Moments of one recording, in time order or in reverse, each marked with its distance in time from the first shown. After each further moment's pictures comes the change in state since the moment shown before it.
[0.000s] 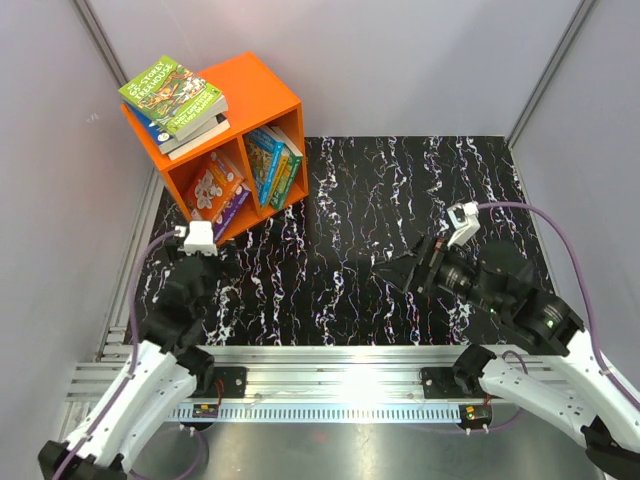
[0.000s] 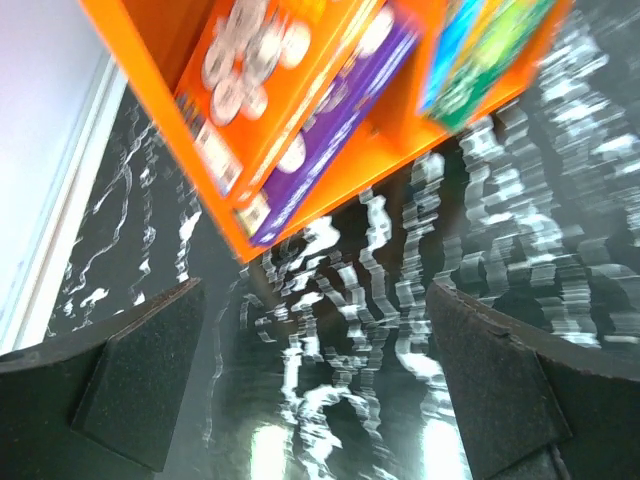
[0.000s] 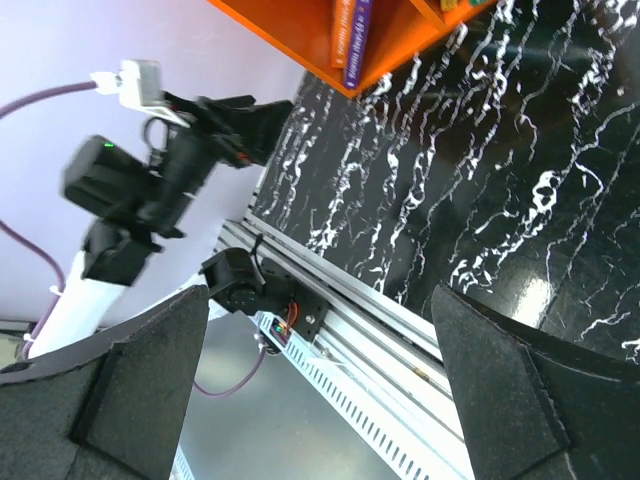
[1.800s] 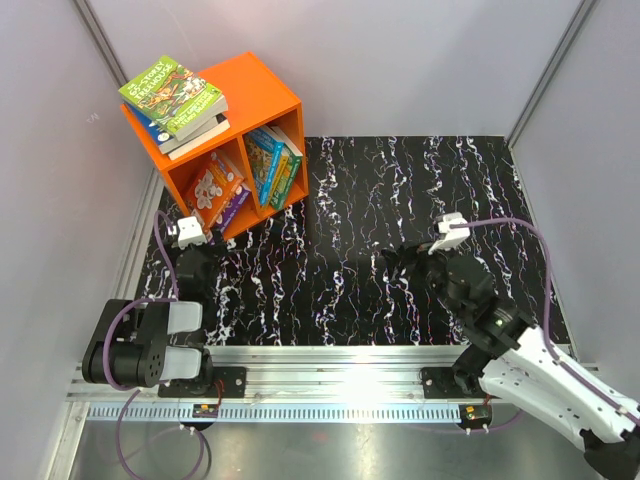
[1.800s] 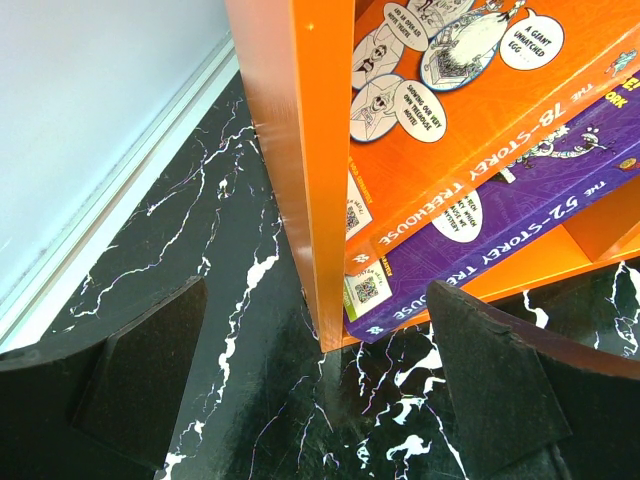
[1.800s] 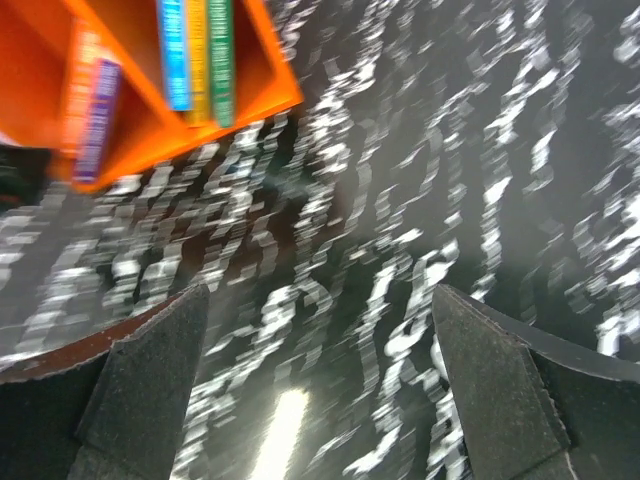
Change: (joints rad) left arm 0.342 0.820 -0.315 1.292 0.034 0.049; right arm -0.005 -0.031 -0.349 0.333 0.423 -0.422
